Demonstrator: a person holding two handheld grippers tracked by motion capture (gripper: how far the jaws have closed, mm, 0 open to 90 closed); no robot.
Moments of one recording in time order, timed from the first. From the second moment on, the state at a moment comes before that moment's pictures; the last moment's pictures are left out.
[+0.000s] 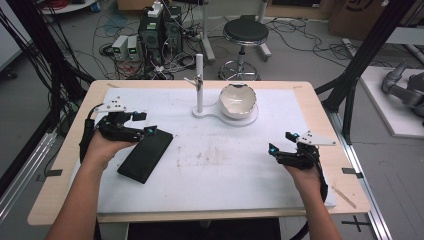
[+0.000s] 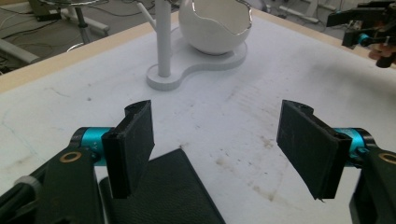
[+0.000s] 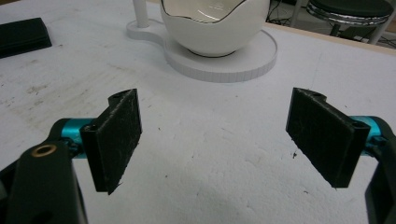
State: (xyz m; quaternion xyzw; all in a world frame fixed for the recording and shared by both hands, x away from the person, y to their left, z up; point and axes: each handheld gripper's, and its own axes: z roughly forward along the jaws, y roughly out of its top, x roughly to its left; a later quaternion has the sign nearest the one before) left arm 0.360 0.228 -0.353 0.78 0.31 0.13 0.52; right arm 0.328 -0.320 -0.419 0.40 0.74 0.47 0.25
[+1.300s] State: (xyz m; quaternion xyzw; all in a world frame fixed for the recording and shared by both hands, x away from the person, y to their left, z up) left arm 0.359 0.271 -0.410 0.77 0.36 0.10 0.52; right arm 0.330 -0.328 -0.420 0.41 0.74 0.47 0.26
